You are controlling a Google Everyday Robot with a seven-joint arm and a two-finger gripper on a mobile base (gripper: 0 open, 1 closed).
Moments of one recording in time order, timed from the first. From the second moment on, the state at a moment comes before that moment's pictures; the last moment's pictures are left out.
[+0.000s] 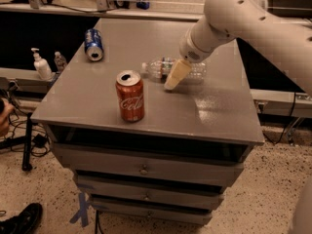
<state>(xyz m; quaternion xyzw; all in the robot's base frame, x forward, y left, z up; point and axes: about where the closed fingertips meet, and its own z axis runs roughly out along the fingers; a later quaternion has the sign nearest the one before) 0.700 -0.076 0.848 -0.58 0.75 0.02 0.32</state>
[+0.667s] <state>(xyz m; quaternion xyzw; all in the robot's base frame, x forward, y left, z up) 0.722 -0.072 0.844 -0.57 0.76 0.00 0.30</state>
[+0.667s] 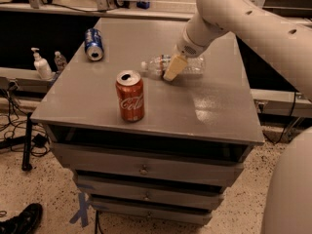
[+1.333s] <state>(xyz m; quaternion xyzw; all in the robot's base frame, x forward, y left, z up) 0.702 -0.056 0.899 -0.59 0.74 0.02 0.33</state>
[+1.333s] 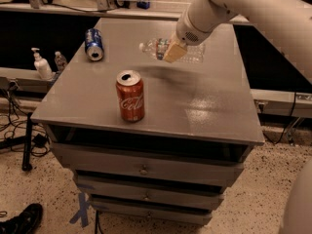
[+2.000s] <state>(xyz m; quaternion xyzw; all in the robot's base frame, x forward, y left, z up) 0.680 0.009 0.926 -0.62 0.69 0.06 0.37</state>
